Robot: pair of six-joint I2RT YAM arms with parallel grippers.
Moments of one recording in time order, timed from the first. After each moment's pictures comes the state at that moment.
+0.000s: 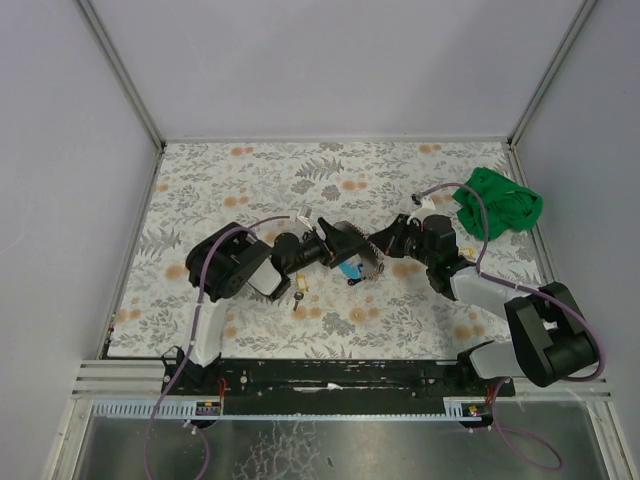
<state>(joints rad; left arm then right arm) -0.60 2.09 0.66 1.38 0.37 -1.38 0.39 1.37 0.51 0.52 -0.31 0.64</state>
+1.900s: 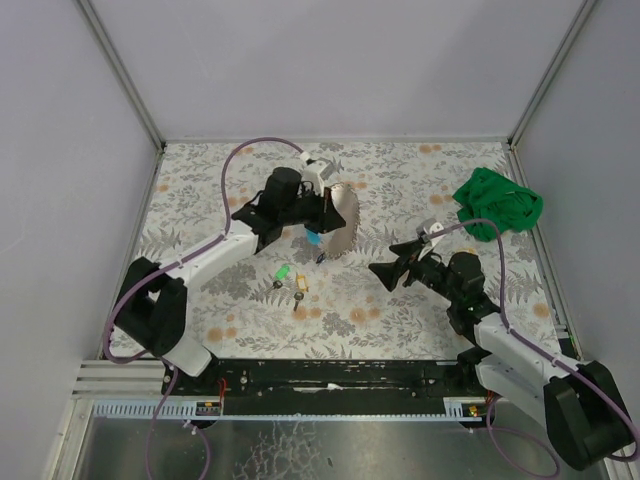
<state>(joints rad) -0.54 1.57 1.06 0.08 0.50 -0.39 0.41 0.88 0.23 0.55 -0.44 0.21</state>
